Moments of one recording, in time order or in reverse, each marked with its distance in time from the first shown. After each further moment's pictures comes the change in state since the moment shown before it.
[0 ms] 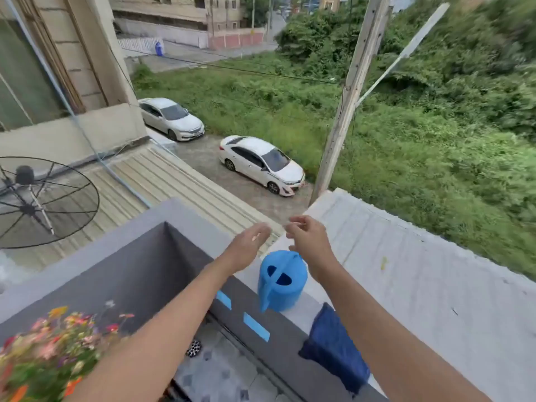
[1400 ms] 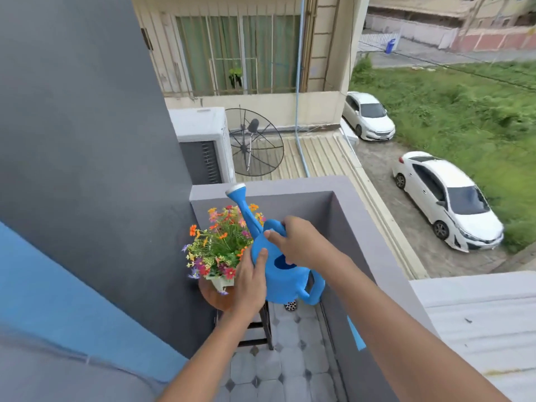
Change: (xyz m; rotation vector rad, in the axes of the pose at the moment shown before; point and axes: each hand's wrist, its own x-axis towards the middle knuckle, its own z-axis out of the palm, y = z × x) left_hand -0.292 -0.081 0.000 -0.229 1.210 -0.330; right_hand -0.165 -0.034 0.200 -0.873 -0.957 -0.558
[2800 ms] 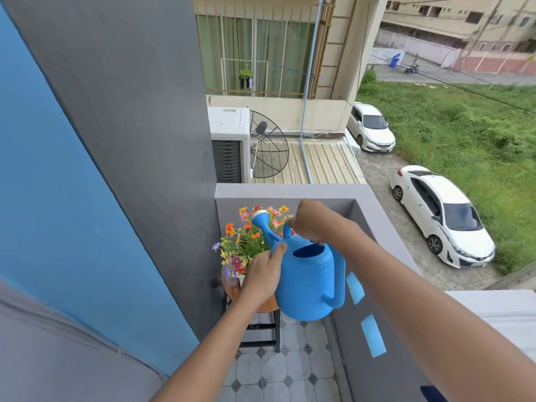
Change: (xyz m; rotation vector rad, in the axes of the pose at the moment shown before) left_hand 0.021 0.011 -0.092 0.091 -0.210 -0.168; right_hand 0.036 -0.100 0.016 -0.307 -0.056 0.133
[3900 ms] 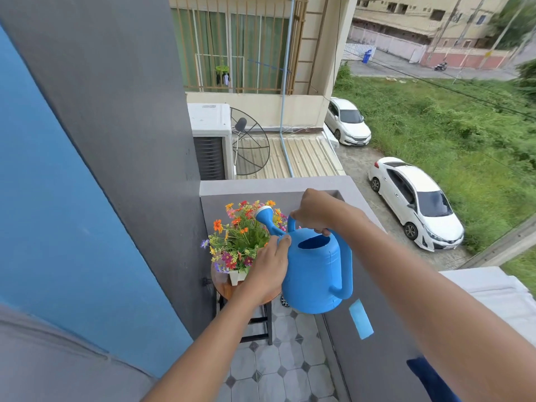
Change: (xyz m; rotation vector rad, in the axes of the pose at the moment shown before) left_hand -0.011 0.018 0.010 0.138 -0.133 0.156; right_hand -0.012 0.016 -0.012 0.016 0.020 0.130
